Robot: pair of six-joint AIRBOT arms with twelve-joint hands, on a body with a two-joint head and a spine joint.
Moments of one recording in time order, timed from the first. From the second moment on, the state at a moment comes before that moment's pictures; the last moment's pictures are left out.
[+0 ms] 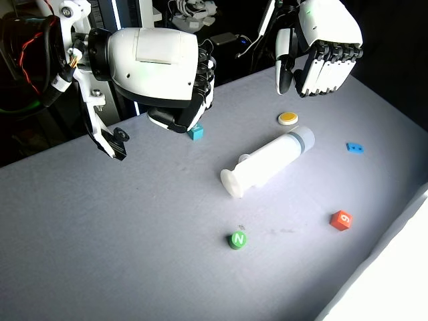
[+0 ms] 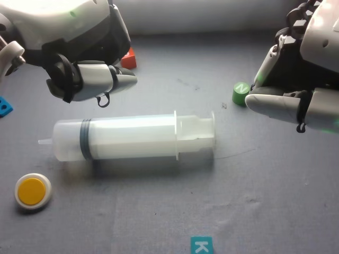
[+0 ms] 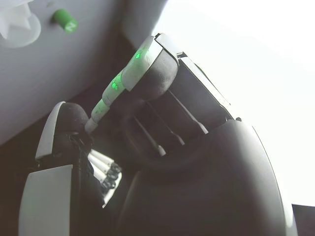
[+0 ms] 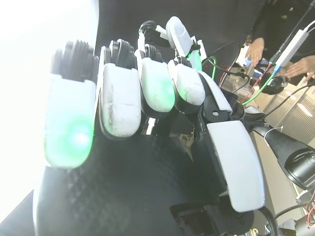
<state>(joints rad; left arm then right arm) 0.26 -0.69 0.62 -1.28 -0.40 2.26 -0.39 -0.69 0.71 -0.26 0.64 -0.72</state>
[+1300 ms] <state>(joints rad) 0.45 -0.82 0.70 -1.21 -0.47 2.08 -0.45 -0.69 0.71 0.07 0.66 -0.90</state>
